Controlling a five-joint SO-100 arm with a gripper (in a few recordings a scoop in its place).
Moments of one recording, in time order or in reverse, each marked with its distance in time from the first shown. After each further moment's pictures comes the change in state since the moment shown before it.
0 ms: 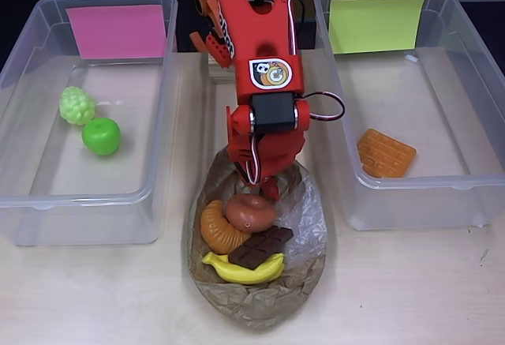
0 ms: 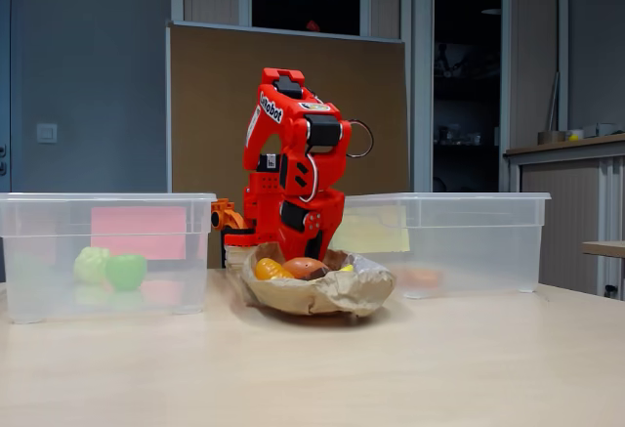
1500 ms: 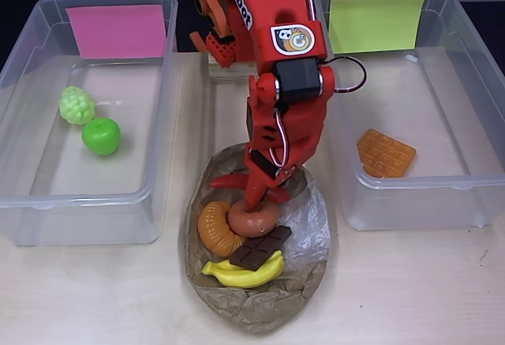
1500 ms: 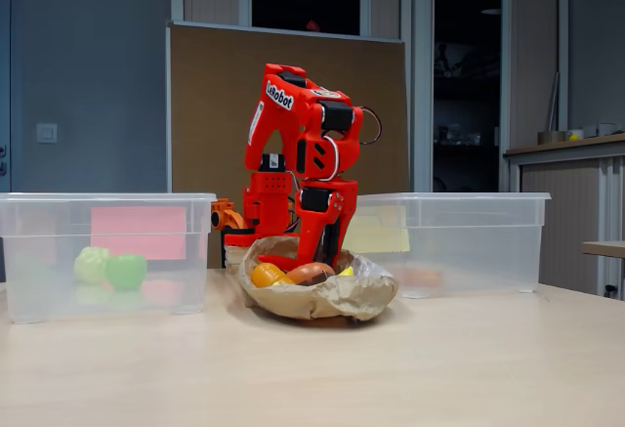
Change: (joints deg) arm -3.7 8.1 9.8 -15.4 -6.3
